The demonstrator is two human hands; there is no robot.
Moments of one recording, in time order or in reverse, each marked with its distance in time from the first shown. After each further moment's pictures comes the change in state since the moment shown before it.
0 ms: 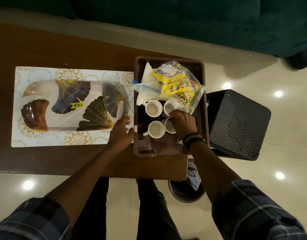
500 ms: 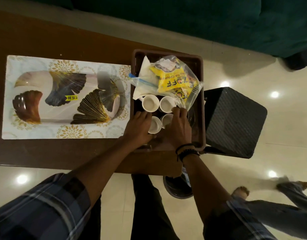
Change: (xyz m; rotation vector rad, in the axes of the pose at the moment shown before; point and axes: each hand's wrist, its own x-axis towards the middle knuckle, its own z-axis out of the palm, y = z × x) left_hand -0.001 0.039 0.041 0.629 -0.106 0.472; right_hand -0.042 -0.019 0.008 0.166 0.163 0.129
